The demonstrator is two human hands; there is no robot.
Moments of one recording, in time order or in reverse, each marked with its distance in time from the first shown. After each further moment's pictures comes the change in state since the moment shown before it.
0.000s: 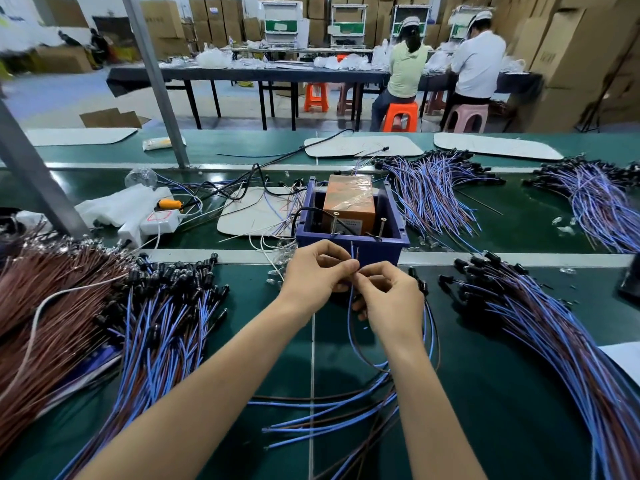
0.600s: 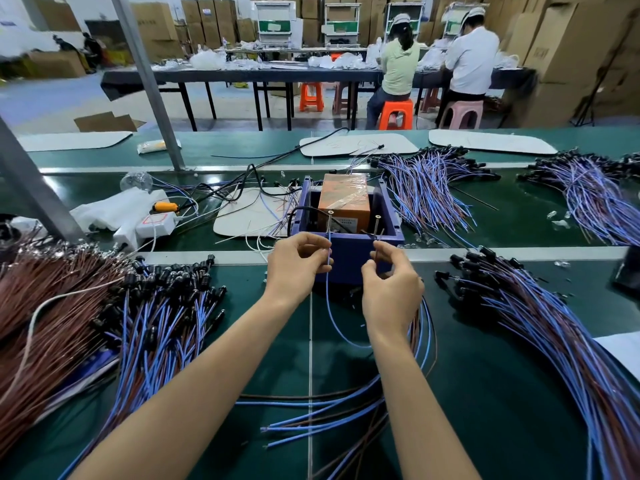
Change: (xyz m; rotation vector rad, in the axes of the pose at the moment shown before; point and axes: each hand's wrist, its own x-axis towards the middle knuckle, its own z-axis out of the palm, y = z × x) left_hand 0.016 -0.006 -0.012 0.090 0.161 0.090; right_hand 0.011 0.001 0.012 -0.158 0.351 -0.113
